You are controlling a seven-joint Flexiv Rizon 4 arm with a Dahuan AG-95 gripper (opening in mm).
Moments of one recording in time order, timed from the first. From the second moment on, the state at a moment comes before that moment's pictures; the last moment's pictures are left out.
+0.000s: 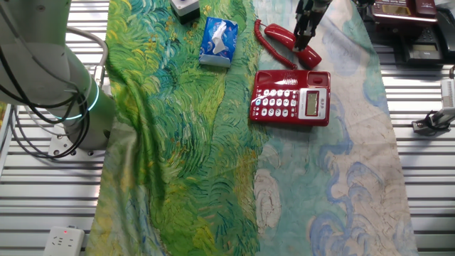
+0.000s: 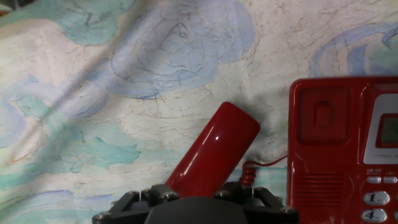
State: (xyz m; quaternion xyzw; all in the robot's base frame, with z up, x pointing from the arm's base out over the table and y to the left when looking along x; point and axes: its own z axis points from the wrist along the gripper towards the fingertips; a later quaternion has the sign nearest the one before) arm 0.554 0.234 0.054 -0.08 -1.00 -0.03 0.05
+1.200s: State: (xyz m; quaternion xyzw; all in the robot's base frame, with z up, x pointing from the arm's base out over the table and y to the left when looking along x) arm 0.557 0.233 0.035 -0.09 -0.99 -0.06 0.02
